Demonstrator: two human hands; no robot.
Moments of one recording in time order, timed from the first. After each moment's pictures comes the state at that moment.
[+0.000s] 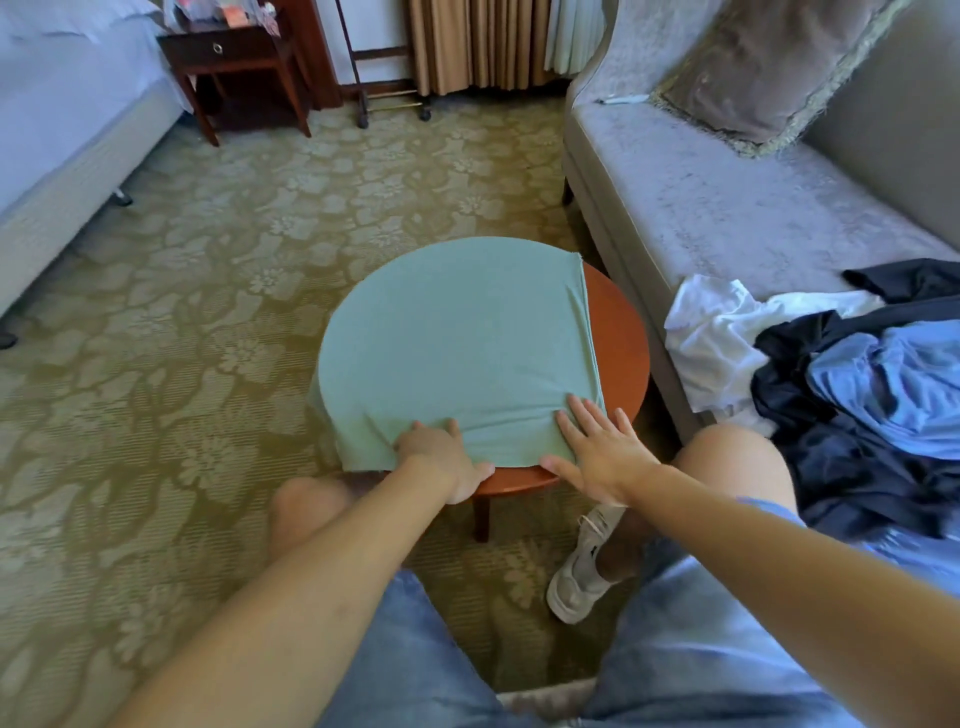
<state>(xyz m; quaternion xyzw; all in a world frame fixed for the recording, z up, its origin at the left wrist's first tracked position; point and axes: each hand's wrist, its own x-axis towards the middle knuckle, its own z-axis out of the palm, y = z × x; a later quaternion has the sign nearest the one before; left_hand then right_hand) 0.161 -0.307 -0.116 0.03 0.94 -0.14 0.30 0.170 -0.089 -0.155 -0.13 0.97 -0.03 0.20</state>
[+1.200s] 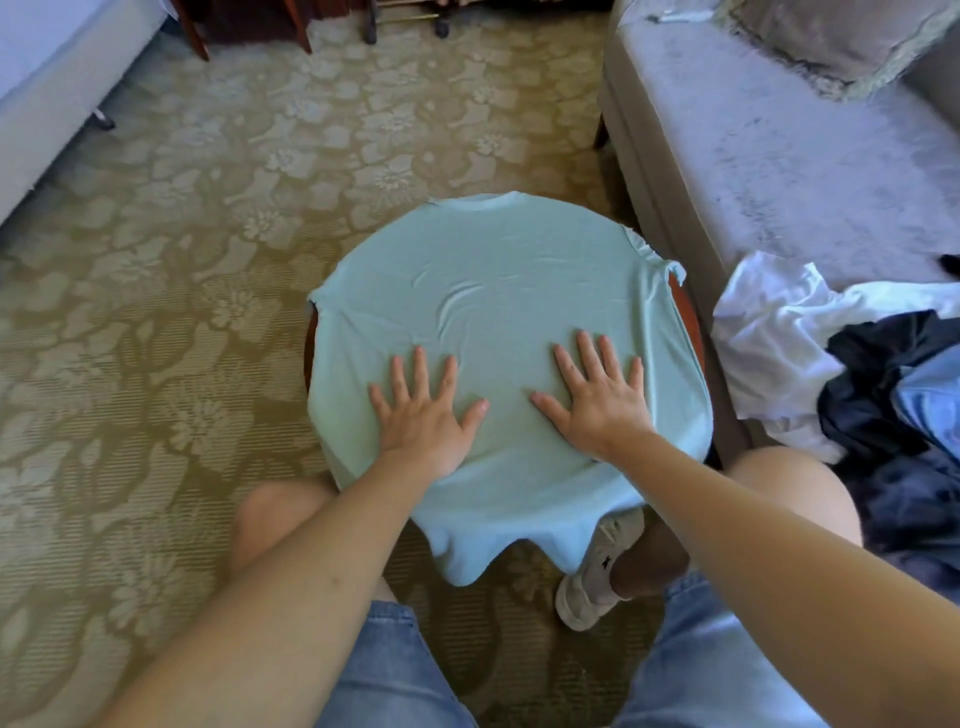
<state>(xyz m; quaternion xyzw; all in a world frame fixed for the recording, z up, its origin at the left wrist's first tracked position) 0.091 -0.334 -0.176 -0.03 0.99 0.03 0.16 0.074 -0.119 -0.187 -0.05 0.99 -0.04 0.10</state>
